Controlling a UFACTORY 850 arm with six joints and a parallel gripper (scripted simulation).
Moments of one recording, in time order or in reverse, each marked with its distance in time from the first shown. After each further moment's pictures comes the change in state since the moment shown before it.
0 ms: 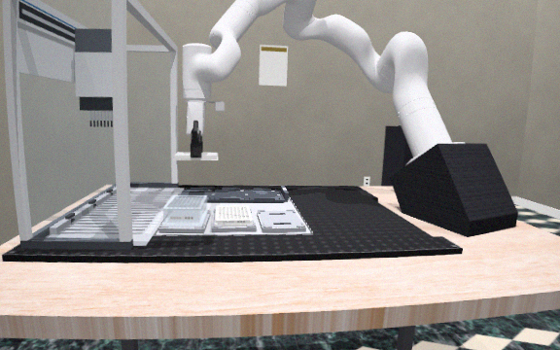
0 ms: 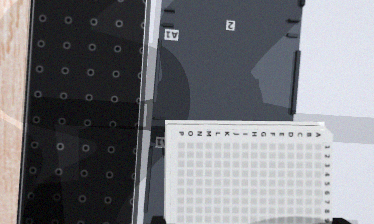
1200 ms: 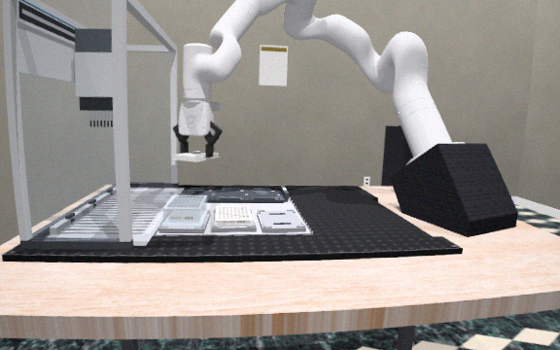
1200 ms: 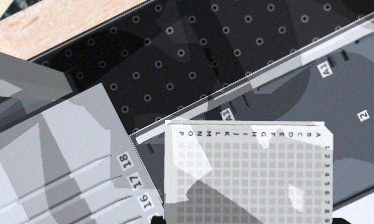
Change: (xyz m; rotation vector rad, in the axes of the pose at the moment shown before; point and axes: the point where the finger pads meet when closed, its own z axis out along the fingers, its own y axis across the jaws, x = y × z) arm 0.000 0.000 0.000 0.009 -0.003 -1.041
